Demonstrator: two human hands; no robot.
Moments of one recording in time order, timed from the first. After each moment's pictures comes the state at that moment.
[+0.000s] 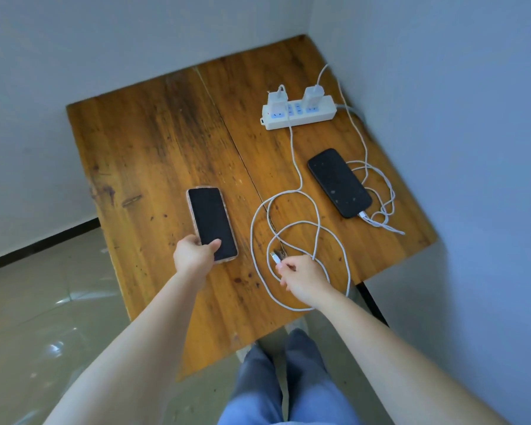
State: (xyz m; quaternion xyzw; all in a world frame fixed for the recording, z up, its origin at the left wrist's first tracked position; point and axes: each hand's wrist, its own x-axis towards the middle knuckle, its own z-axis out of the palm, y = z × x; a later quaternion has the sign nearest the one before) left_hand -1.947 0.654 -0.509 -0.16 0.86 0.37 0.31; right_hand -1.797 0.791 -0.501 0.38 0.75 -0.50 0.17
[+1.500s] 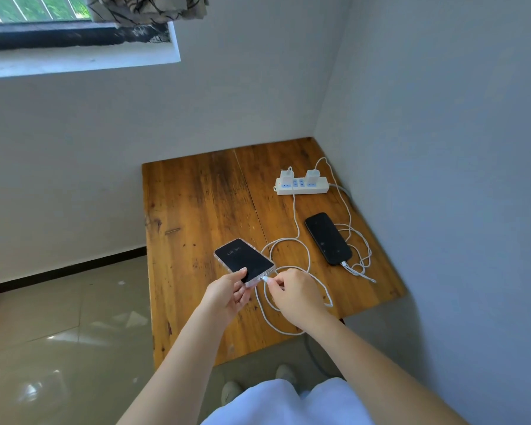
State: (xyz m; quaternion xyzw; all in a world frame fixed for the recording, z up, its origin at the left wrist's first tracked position) left_hand -1.858 0.643 -0.368 -0.32 0.51 0.68 0.41; right_hand -1.775 0.760 -0.368 0.24 0.90 -0.35 0.03
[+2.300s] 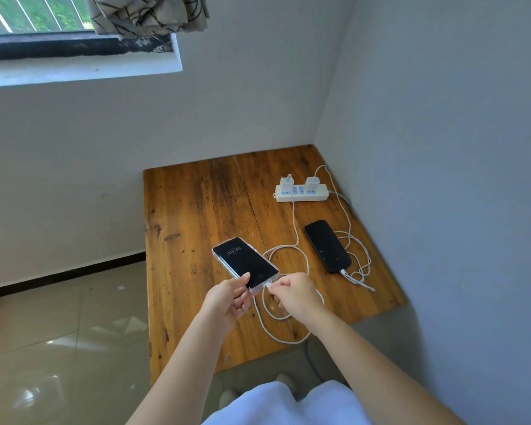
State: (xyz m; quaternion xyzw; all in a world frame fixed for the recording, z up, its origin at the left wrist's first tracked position) left_hand -1.858 0.647 -0.376 -0.29 0.53 0.68 0.42; right_hand -1.783 0.774 -0.369 0.33 0.80 -0.50 0.08
